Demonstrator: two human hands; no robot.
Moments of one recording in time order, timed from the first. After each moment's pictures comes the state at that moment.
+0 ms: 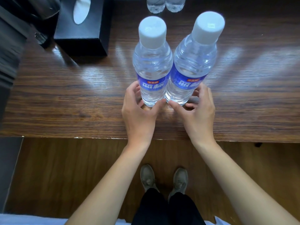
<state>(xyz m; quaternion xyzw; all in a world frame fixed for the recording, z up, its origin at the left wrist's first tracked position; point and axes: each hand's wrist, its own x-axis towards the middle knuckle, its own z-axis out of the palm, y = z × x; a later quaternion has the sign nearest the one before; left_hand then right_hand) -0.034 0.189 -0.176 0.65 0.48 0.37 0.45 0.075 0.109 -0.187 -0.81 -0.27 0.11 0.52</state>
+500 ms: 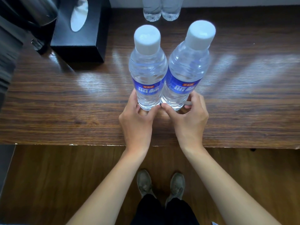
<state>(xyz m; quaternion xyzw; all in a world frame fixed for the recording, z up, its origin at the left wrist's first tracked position) -0.029 0.191 -0.183 0.67 0.49 0.36 0.43 0.067 0.119 -0.189 -0.82 -0.25 0.06 0.51</state>
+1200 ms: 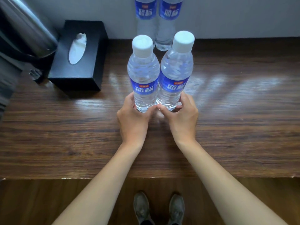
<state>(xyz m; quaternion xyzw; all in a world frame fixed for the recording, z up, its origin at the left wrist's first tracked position) 0.027 0.259 -0.188 0.67 0.48 0.36 0.43 0.129 0.183 -0.198 -0.82 -0.29 0.03 0.50</state>
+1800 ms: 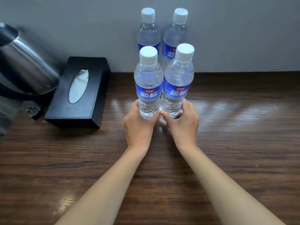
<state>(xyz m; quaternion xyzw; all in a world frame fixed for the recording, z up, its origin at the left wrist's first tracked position) 0.103 0.336 -0.188 0.69 0.51 0.35 0.38 0.204 0.264 -0.203 -0.82 -0.31 0.00 0.48</state>
